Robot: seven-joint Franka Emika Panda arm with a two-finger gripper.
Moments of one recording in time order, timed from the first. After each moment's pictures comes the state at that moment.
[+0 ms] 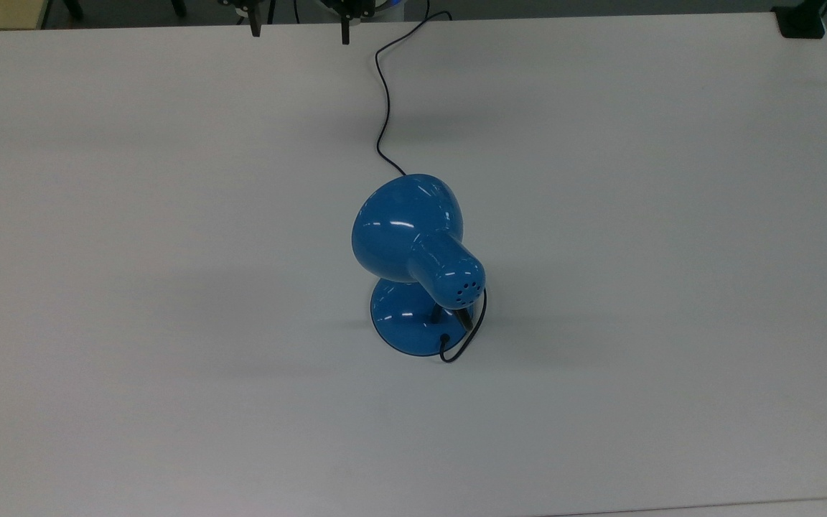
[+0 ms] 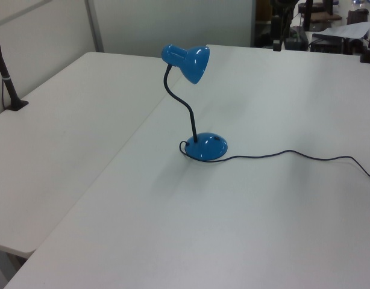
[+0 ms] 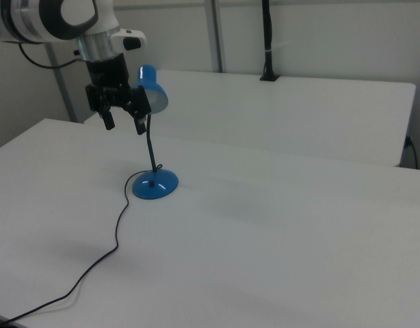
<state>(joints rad) 0.04 0.03 -0.02 -1.58 -0.07 1.58 0.04</state>
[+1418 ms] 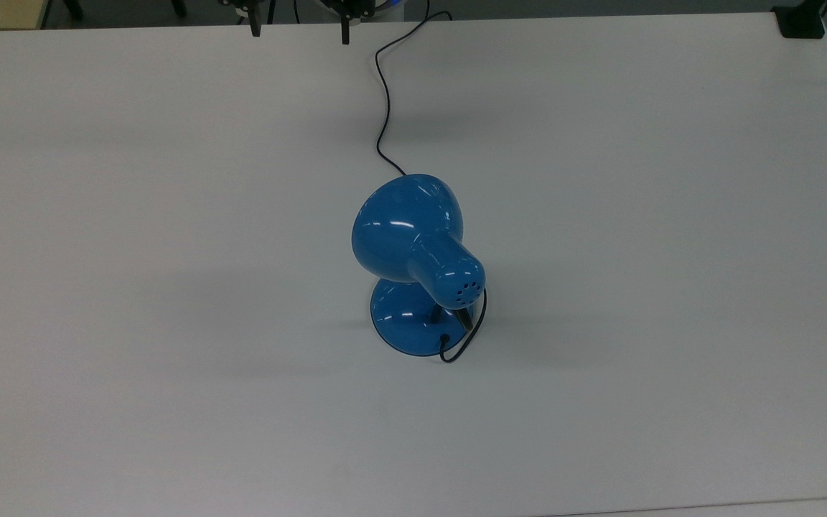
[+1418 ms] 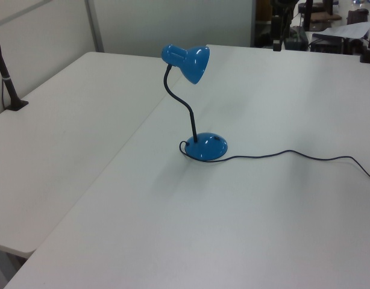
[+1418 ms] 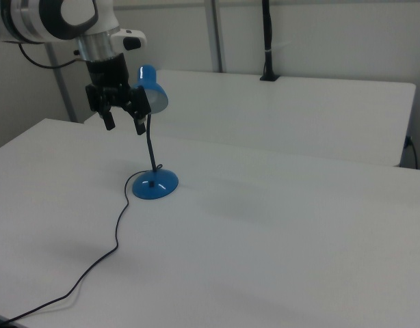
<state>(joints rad) 0.04 0.03 -0.02 -1.58 -0.07 1.58 0.04</state>
